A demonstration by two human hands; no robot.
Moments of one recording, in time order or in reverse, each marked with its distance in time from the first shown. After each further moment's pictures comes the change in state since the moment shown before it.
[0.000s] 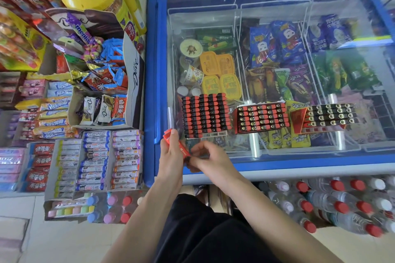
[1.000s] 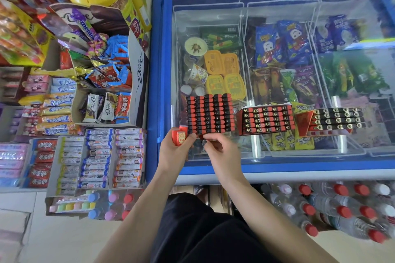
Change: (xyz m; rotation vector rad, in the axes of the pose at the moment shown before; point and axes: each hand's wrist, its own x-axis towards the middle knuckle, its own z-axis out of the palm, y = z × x) left_hand 0.023 0.002 -0.010 0.188 -0.138 0.228; right_hand 0.019 0.015 -0.002 -0.081 0.356 -0.247
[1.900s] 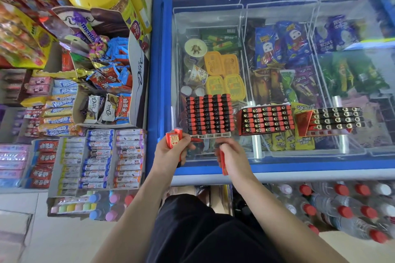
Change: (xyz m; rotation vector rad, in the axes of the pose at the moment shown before) left_hand -0.001 -0.007 -0.016 -0.163 -0.097 -0.062; right_hand 0.003 0.009 -0.025 0.183 -0.085 0.335
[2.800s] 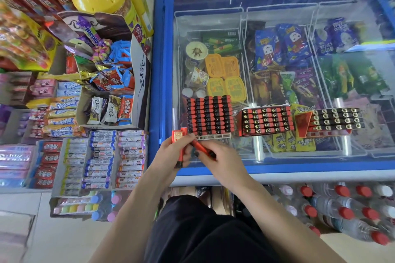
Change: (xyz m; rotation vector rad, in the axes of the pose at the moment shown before) left_hand -0.015 0.037 0.009 -0.124 -0.133 -0.224; right_hand -0.006 -0.003 0.009 -0.629 -0.192 -0.600
